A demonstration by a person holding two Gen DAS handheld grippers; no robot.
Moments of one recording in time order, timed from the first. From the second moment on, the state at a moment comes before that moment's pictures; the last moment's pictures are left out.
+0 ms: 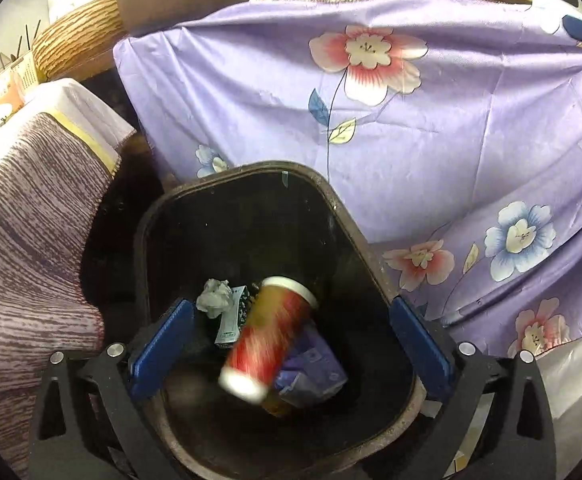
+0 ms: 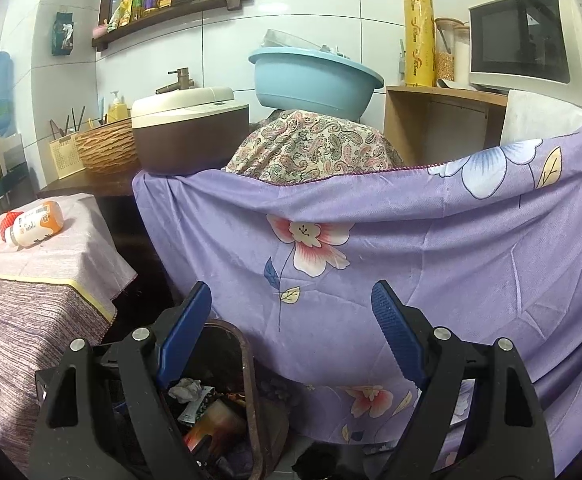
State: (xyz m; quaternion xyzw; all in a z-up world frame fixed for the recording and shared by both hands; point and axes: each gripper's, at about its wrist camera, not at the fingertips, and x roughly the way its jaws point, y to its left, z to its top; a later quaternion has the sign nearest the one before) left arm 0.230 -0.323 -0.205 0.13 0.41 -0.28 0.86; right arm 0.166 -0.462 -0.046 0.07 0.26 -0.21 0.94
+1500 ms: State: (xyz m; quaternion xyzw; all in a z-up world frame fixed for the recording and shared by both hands) left arm 0.246 0.014 -0.046 0.00 0.37 -0.10 0.93; right arm 0.341 -0.226 -0.040 -0.02 0.35 0.18 0.92
